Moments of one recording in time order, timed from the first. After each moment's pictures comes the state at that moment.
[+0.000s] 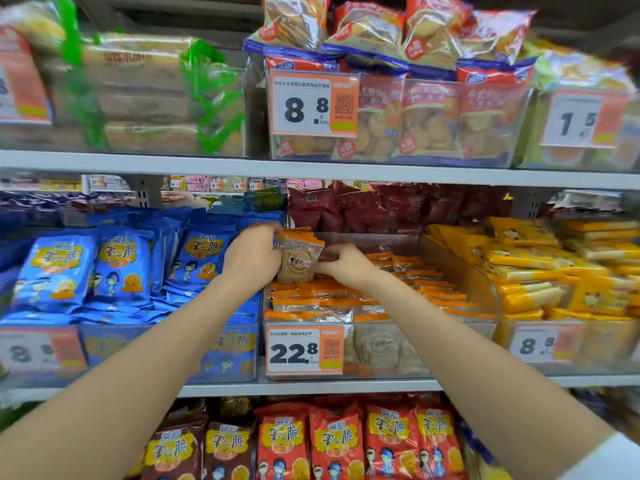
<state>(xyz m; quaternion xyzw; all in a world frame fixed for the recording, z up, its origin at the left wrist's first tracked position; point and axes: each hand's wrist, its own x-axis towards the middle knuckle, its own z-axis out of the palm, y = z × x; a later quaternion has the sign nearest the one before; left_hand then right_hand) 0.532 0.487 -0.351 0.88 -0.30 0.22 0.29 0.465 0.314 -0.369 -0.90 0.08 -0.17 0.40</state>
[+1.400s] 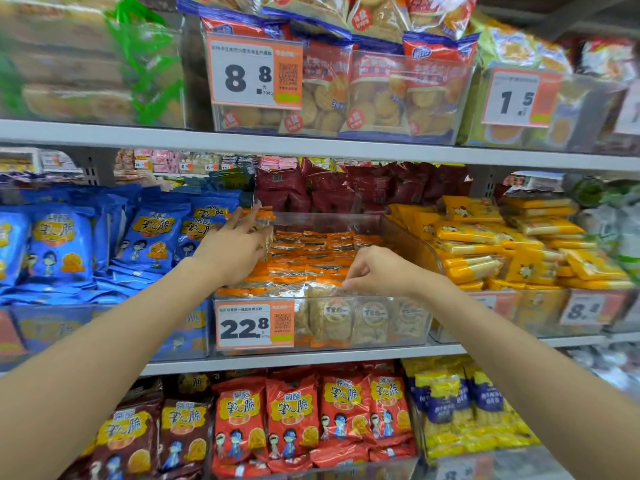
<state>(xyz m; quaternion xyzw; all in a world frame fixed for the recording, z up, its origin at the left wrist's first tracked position) 0.529 0.464 -0.373 0.90 -0.39 0.20 -0.03 0.349 0.250 -0.373 -0.98 0.05 -0.10 0.18</state>
